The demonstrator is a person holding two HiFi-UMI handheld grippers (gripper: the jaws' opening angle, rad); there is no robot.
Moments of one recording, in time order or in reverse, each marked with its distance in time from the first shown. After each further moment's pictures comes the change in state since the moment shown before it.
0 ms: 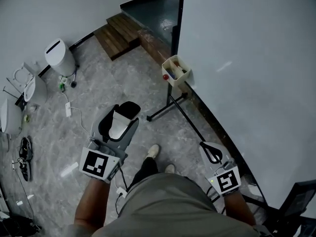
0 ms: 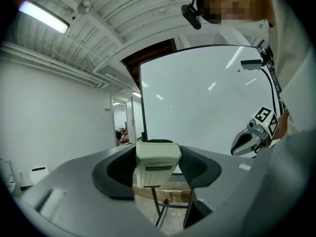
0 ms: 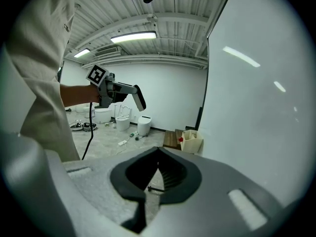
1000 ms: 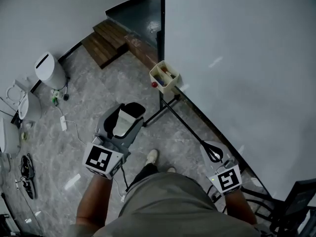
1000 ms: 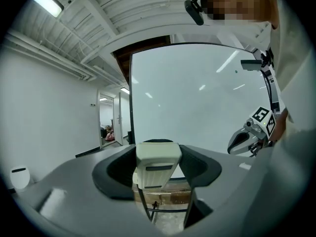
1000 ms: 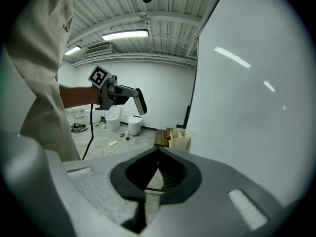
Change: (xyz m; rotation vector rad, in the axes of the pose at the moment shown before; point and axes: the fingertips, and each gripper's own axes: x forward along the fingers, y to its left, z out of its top) left arm 0.078 -0.008 -0.012 -0.011 0.016 -0.167; right arm 0.012 -0.043 -0.004 0.021 0.006 -0.094
